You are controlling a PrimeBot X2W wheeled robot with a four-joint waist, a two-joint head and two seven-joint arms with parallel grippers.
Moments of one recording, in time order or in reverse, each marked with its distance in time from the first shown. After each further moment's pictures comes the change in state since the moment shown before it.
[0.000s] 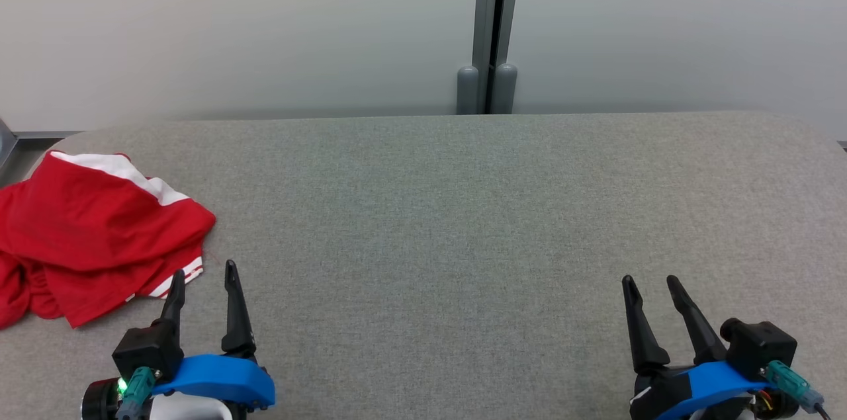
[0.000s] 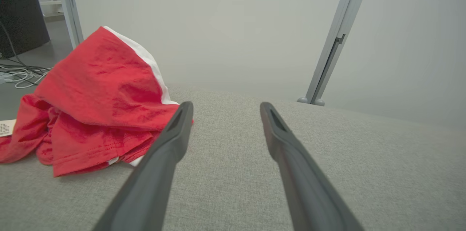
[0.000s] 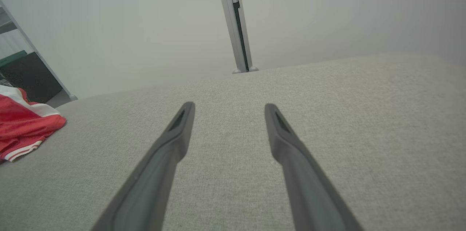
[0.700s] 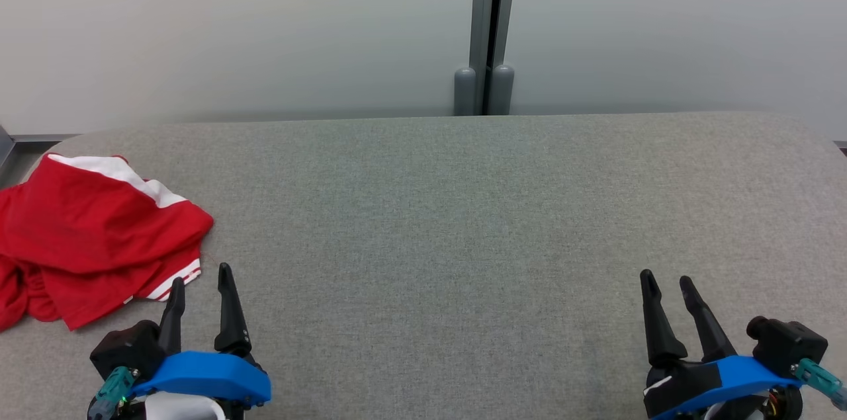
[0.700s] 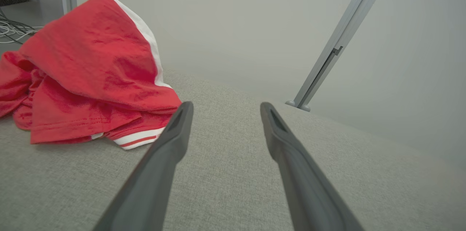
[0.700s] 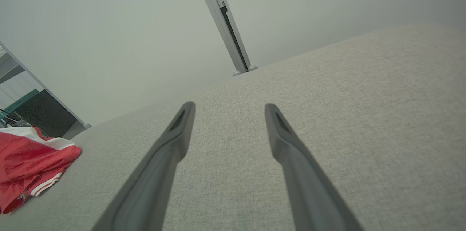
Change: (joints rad) left arm 0.006 0.004 -0.004 -0.021 -0.191 -0.009 0.046; right arm 0.010 0.001 -0.029 -0.029 0.187 -0.001 0.048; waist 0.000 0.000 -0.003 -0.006
